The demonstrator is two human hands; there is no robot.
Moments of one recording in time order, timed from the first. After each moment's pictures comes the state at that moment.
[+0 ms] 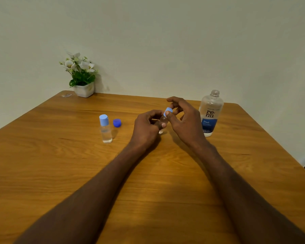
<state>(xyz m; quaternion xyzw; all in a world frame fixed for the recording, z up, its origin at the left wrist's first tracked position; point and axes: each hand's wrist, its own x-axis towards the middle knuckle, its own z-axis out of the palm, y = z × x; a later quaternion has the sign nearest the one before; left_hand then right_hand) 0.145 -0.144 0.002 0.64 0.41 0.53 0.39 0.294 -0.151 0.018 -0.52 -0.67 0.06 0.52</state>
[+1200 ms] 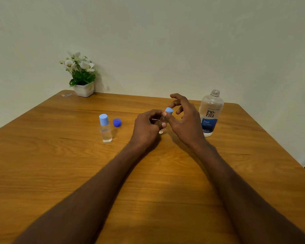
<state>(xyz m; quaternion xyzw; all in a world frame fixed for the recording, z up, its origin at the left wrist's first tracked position) 0.145 -0.140 0.001 0.65 0.42 0.52 0.37 0.293 -0.151 0.017 -0.52 -0.68 0.06 0.52</state>
